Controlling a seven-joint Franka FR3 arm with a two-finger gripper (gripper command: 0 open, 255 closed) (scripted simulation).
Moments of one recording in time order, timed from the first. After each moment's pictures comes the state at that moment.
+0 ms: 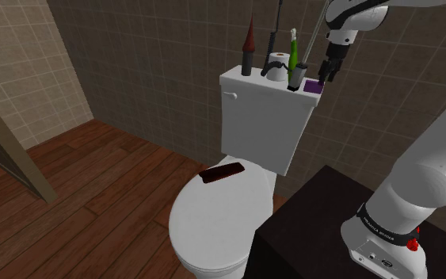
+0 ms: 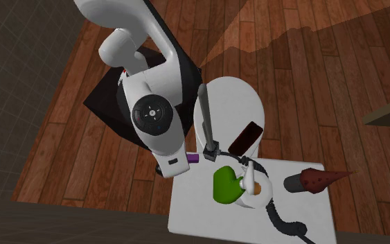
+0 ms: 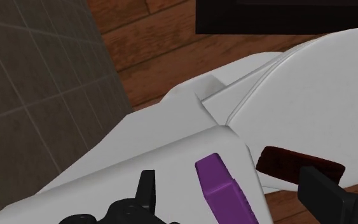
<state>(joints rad) -0.11 -0.08 -0.57 -2.01 -0.02 1.94 -0.68</state>
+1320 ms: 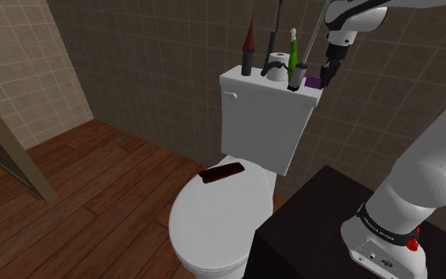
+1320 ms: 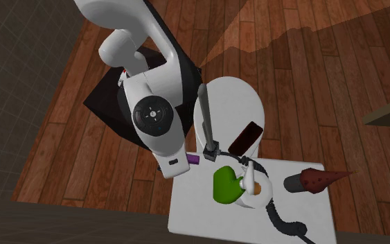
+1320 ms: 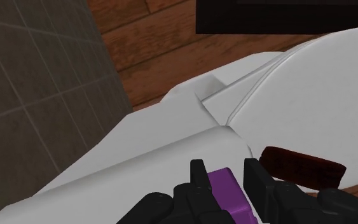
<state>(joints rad) -0.11 -0.07 -0.57 -2.02 -0.02 1.95 -0.68</state>
